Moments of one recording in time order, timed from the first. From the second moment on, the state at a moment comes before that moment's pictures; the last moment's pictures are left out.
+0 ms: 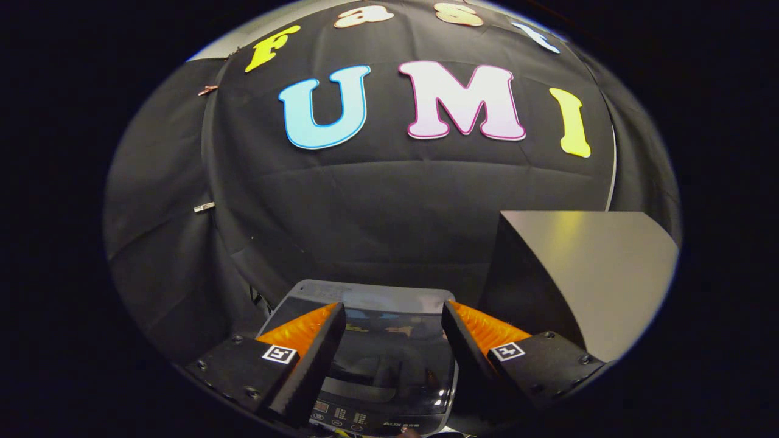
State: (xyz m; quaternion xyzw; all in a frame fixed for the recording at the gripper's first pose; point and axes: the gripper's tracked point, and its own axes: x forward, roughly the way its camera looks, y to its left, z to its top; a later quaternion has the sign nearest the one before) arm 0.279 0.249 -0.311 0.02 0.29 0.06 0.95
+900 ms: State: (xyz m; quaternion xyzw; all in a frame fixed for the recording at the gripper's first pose) arm 0.194 0.187 -0.136 0.03 0.13 0.10 0.99
